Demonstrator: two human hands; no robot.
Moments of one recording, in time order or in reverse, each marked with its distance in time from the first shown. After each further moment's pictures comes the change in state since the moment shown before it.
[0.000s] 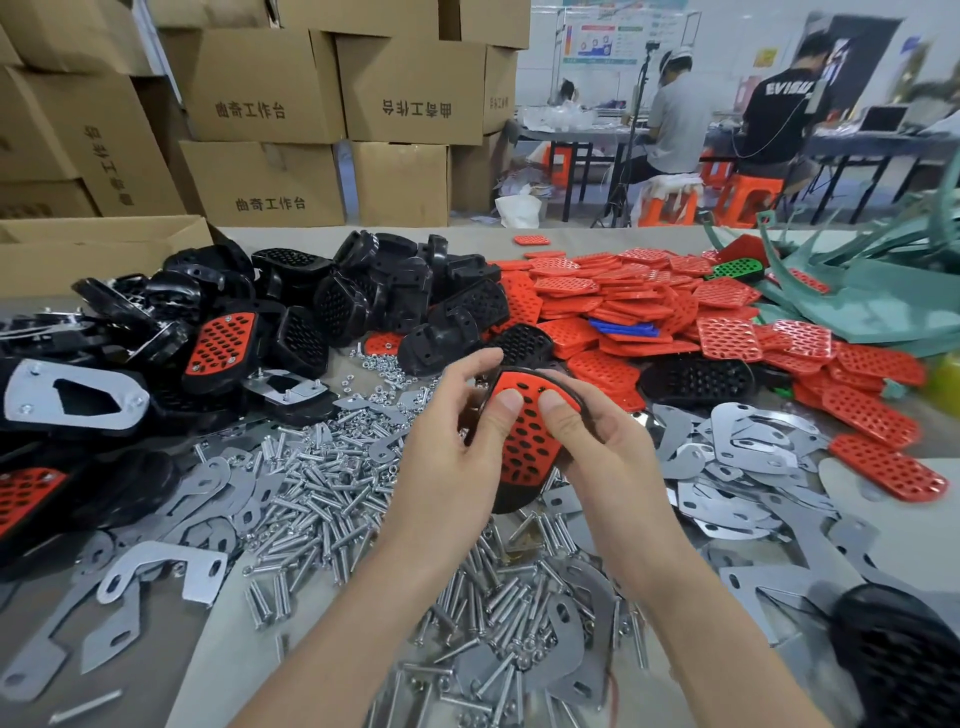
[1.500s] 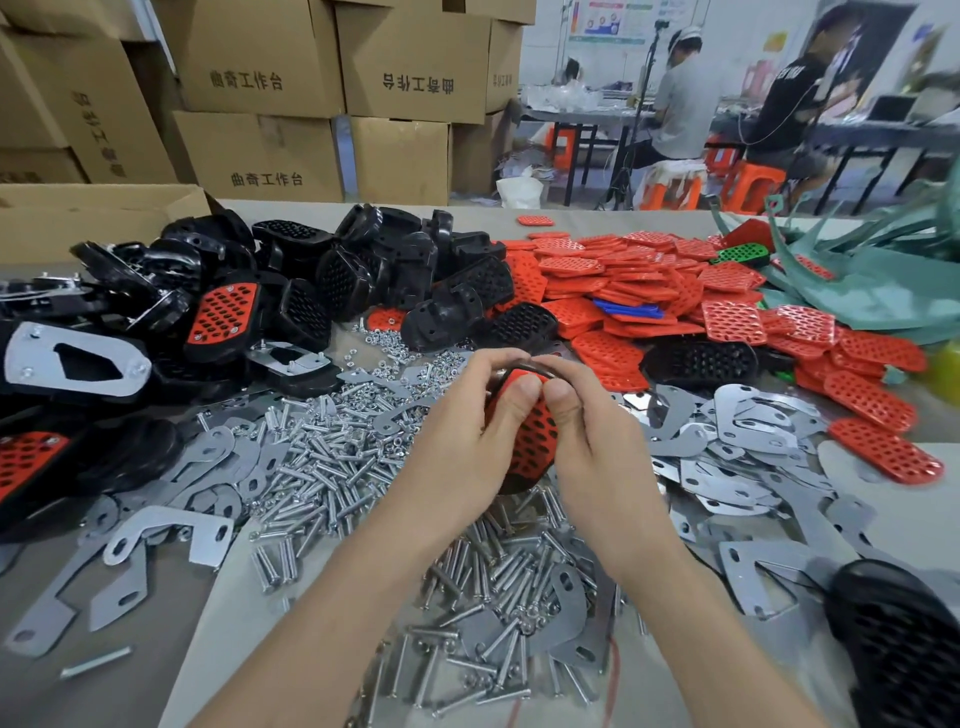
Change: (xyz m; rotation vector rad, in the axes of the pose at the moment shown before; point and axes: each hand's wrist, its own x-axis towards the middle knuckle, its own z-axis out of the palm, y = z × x) left_hand 0.003 -0.007 -0.004 0.221 -0.145 0.023; right_hand -0.013 0.000 0.009 -0.616 0.028 -0.281
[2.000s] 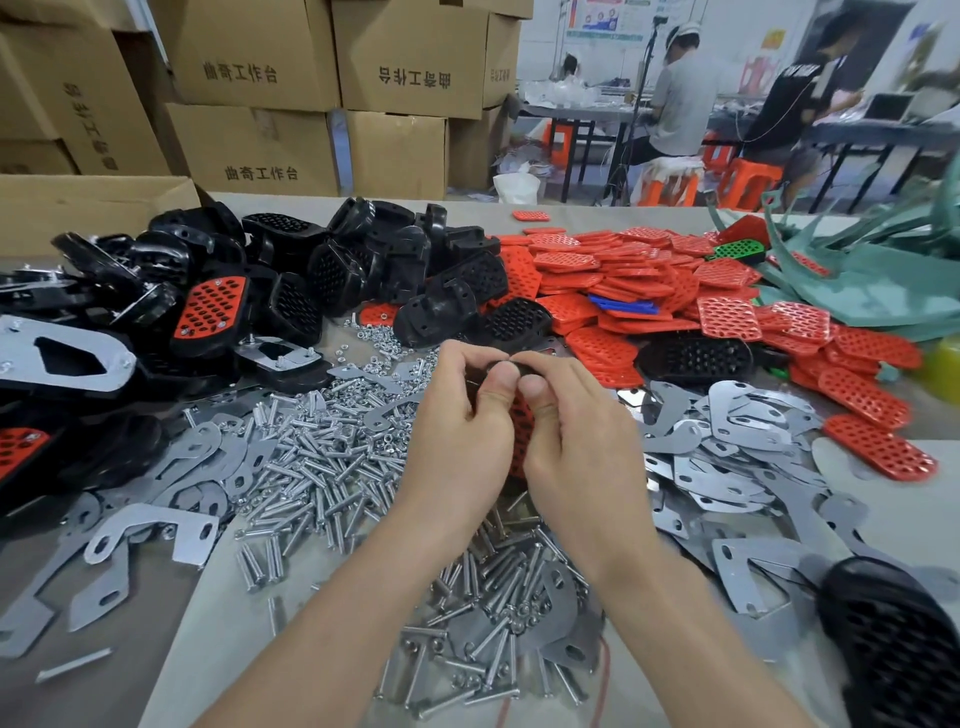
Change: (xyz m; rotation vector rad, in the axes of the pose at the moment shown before) left_hand -0.004 0.013 0.014 -0.238 0.201 -0.108; right_hand 0.000 -0.009 0.008 -0.269 0.127 -0.155
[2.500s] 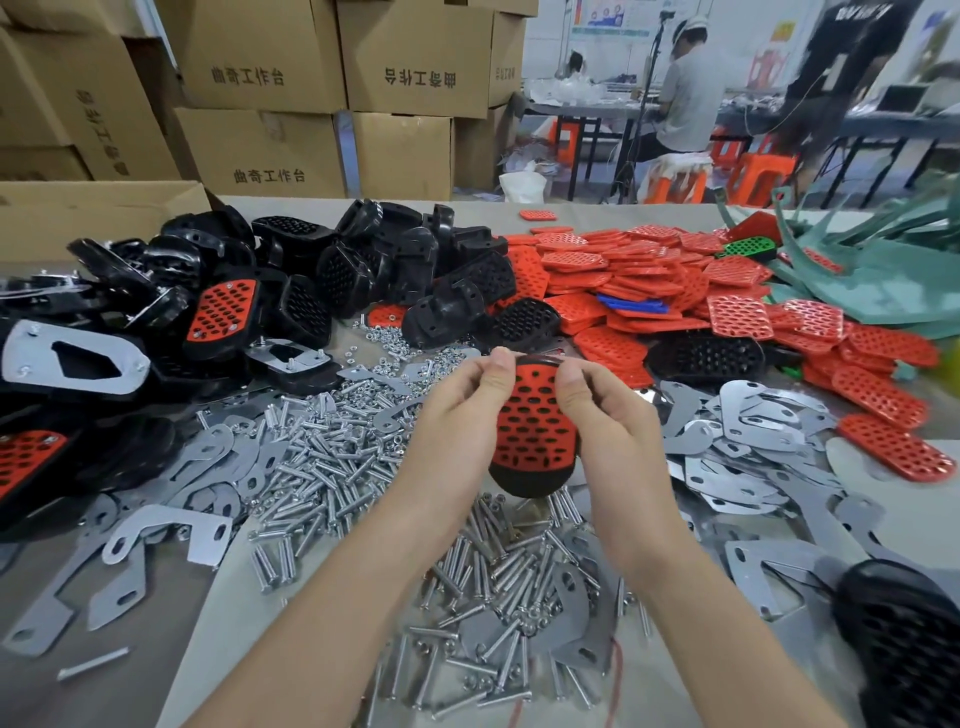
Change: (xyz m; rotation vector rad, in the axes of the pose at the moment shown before) left_hand 0.009 -0.001 -0.008 -0.275 -0.112 -0.242; right_hand 0.002 0.013 -0.005 0.701 -0.095 0.433
